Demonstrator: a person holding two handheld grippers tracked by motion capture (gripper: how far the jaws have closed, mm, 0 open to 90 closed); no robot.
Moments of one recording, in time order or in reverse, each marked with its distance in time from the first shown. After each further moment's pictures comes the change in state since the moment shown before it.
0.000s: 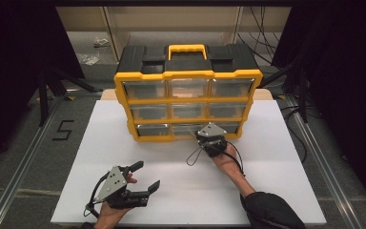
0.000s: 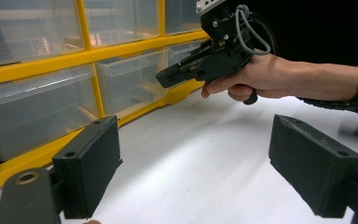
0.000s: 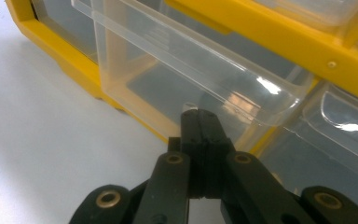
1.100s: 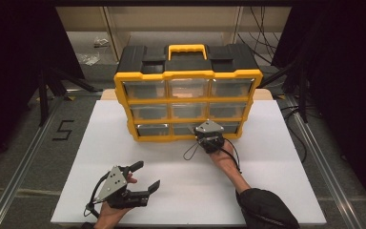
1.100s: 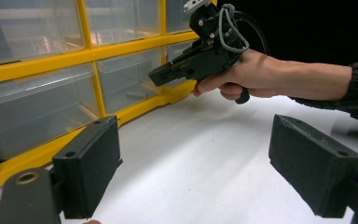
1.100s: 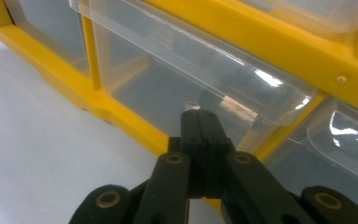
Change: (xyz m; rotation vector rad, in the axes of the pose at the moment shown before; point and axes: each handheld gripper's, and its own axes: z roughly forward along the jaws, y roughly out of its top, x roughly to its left) left arm 0.000 -0.001 0.001 0.004 0.001 0.003; right arm -0.003 0.006 0.013 0.011 -0.024 0.026
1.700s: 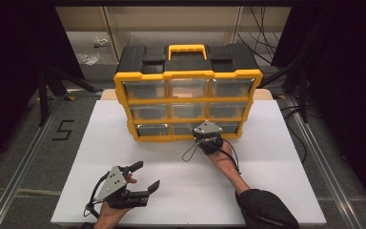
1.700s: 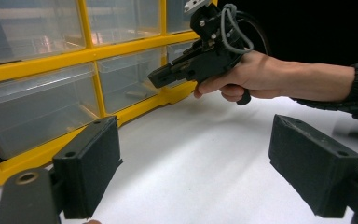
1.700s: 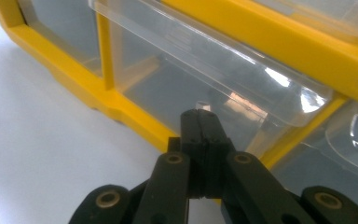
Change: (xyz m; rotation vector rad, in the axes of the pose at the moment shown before) left arm 0.000 0.000 -0.001 0.000 0.002 -0.002; right arm 0.005 0.001 -0.003 0.001 0.022 -0.006
